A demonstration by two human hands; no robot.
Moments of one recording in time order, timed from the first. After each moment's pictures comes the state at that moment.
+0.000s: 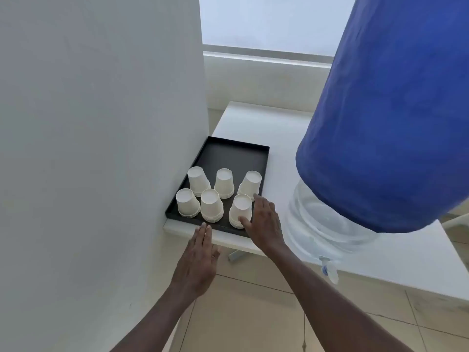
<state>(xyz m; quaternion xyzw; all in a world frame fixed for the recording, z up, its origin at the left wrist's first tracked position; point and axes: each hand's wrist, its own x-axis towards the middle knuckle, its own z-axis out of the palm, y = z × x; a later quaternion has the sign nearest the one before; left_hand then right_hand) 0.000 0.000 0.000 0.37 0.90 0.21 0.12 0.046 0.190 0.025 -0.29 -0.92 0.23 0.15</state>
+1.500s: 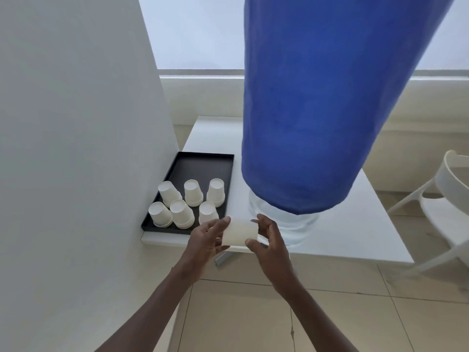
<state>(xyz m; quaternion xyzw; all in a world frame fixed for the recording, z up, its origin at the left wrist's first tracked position) 0.083 0.071 0.124 0.14 0.63 0.64 0.41 0.217 0.174 0.097 -0.32 -0.69 0.60 0.26</state>
